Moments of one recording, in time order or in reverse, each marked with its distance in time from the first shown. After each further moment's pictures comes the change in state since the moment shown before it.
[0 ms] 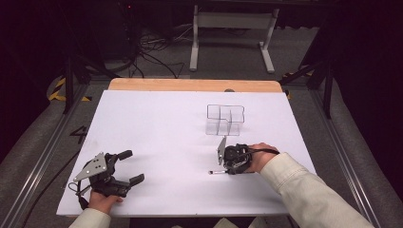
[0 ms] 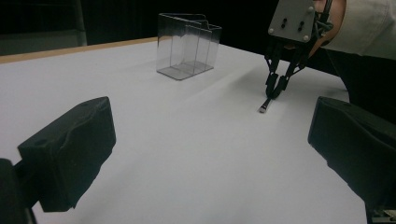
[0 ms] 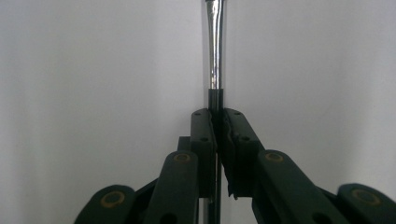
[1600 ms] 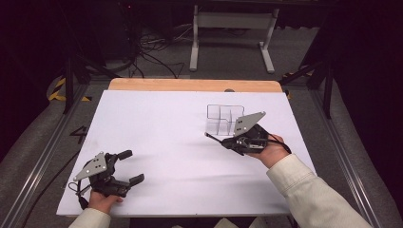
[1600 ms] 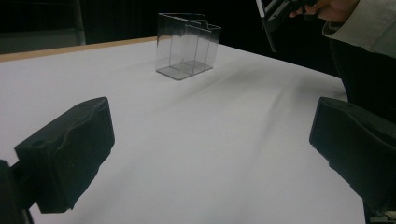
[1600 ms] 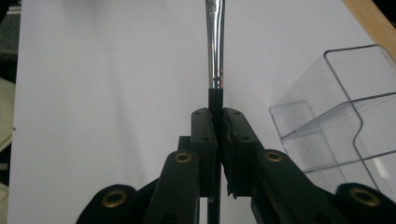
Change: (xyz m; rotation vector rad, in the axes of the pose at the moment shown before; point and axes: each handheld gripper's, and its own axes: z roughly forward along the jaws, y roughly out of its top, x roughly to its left) left arm 0.001 0.000 0.001 0.000 -0.006 -0.006; right arm 0.002 -0.024 -0.082 -0.593 -0.249 0.215
